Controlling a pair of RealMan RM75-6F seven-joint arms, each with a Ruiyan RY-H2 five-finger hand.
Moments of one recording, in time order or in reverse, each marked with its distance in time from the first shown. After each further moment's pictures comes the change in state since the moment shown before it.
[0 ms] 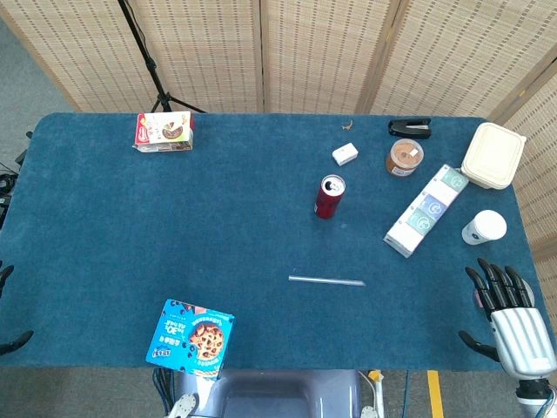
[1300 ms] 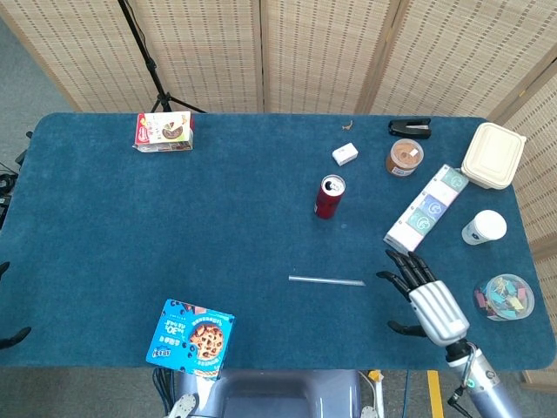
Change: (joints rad) left arm -0.018 0.016 -0.020 -0.011 -0.073 -0.055 -0.035; right arm 0.244 -0.170 0.036 0.039 -0.035 -0.295 0.122
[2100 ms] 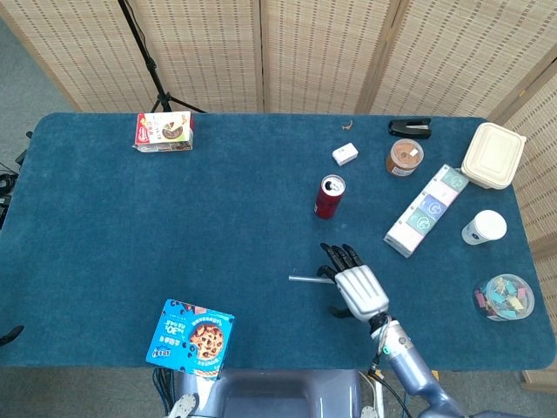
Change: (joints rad) left arm 0.002 0.009 -0.012 0.013 -0.032 -0.016 -0.048; right arm 0.199 -0.300 0.120 -0.079 0.440 -0.260 -0.496
